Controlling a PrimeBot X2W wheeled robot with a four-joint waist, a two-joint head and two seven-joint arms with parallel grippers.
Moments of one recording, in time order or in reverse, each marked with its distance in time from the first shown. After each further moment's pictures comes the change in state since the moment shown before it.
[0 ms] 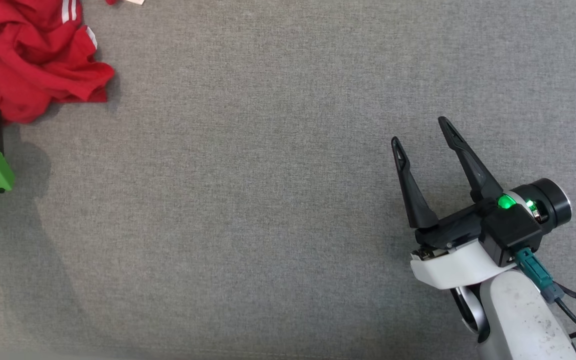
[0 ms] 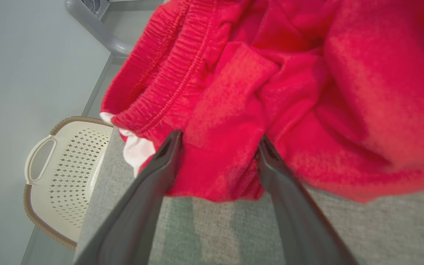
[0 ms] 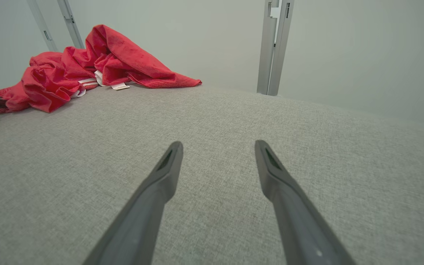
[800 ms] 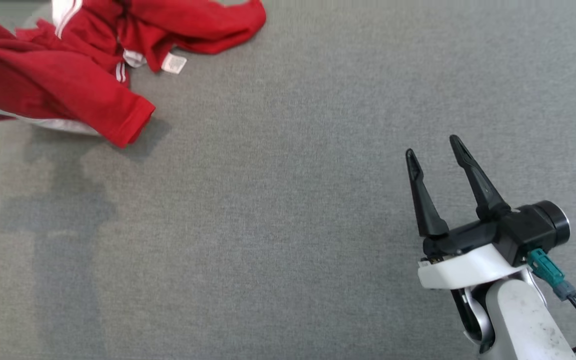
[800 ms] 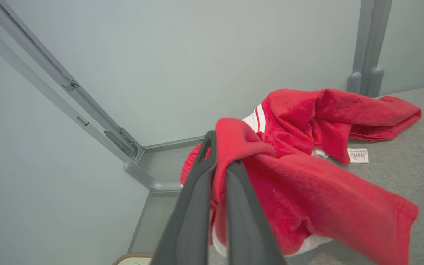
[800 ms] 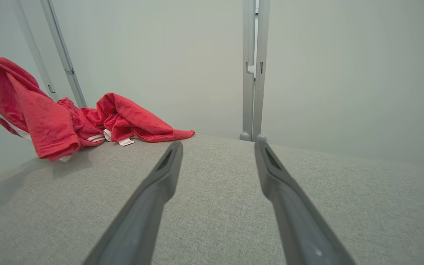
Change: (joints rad) left arm -0.063 0.116 -0.182 -0.187 0.039 0.000 -0.136; right arm 0.036 0.027 -0.049 0.063 0.108 0.000 0.000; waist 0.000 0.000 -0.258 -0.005
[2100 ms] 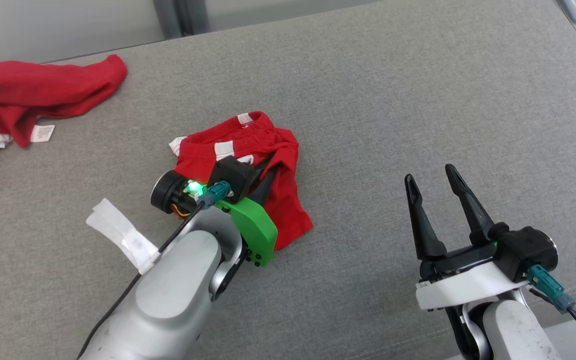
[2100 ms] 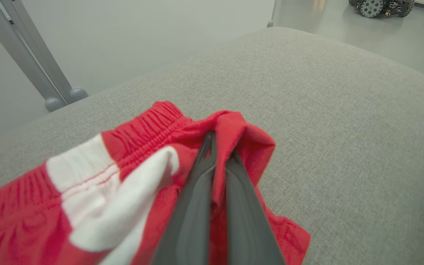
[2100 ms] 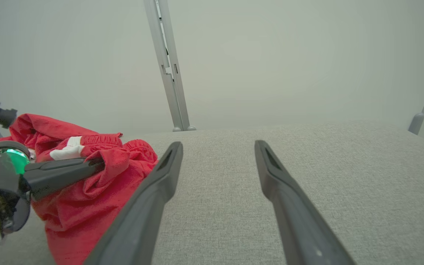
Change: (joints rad) left arm 0.231 -0.478 -0.377 -0.109 0.001 0.084 -0.061; right arm 0.071 0.001 0.008 0.024 0.109 0.000 0.000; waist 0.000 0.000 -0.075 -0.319
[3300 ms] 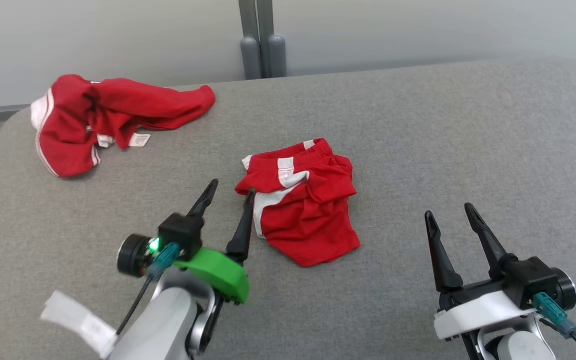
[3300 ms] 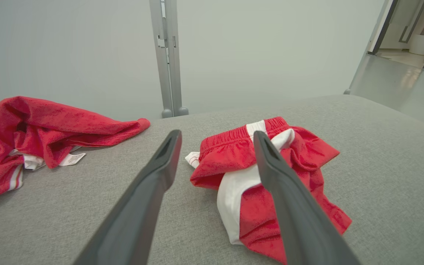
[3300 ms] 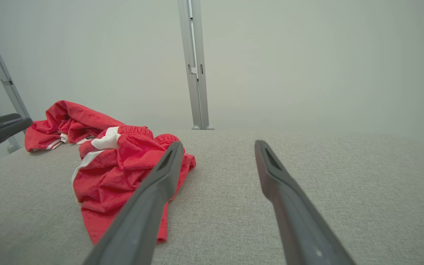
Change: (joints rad) left arm 0.243 0.044 0.121 -0.148 -0.039 0.122 -0.165; right arm 0.100 0.000 -0.073 0.051 -0.068 0.000 0.000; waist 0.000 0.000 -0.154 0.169
